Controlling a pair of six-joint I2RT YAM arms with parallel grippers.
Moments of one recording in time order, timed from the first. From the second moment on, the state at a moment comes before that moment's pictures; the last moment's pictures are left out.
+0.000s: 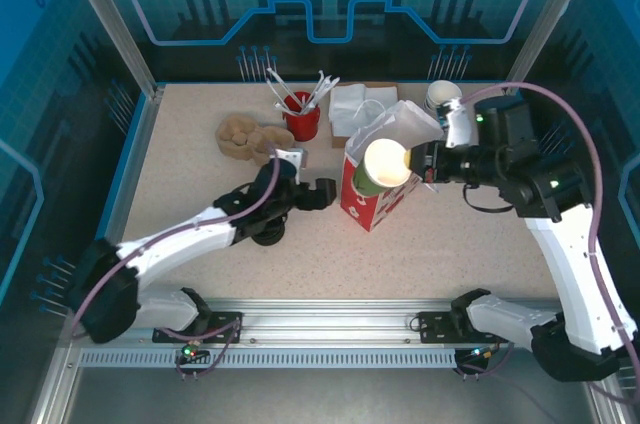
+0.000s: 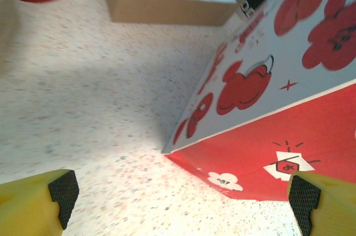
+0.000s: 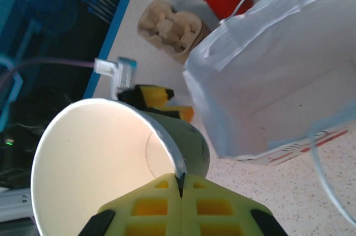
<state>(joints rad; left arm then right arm) -0.68 1.25 0.80 -0.13 -0.07 -0.62 0.43 1.11 1.61 -1.18 -0.33 0.46</state>
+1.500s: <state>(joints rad) -0.38 1.06 0.63 -0.69 0.00 -0.74 0.93 1.47 1.09 -0.57 0.10 0.73</state>
